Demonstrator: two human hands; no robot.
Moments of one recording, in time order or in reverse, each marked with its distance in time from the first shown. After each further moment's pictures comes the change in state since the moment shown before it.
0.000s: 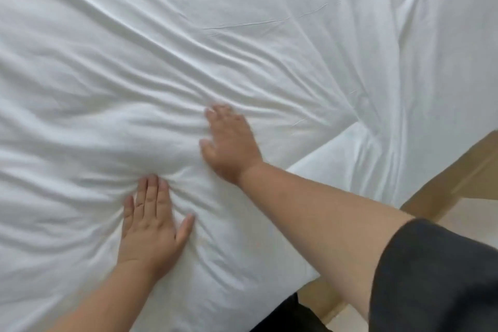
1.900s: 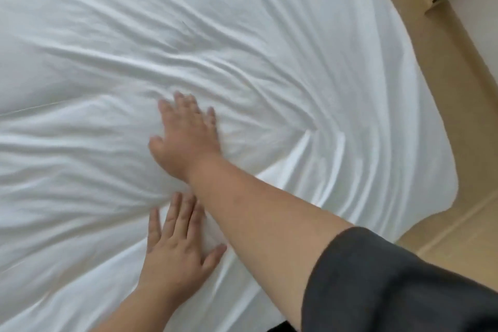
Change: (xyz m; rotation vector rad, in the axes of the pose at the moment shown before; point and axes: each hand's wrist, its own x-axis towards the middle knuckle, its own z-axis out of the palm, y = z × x) left_hand 0.290 0.643 0.108 0.125 -0.051 0.155; right_hand 0.156 0.540 -0.280 0.077 -0.061 -0.061
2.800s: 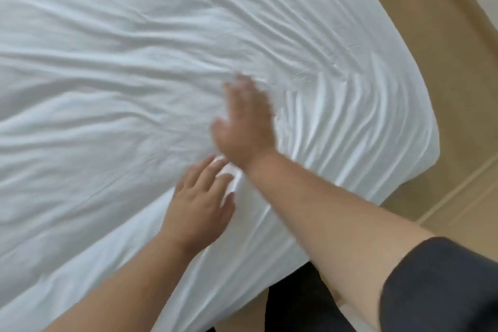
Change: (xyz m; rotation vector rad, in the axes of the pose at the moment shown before) left_hand 0.034 0.075 -0.044 -0.137 0.213 0.288; right_hand -0.099 0.106 -0.058 0.044 0.378 0.130
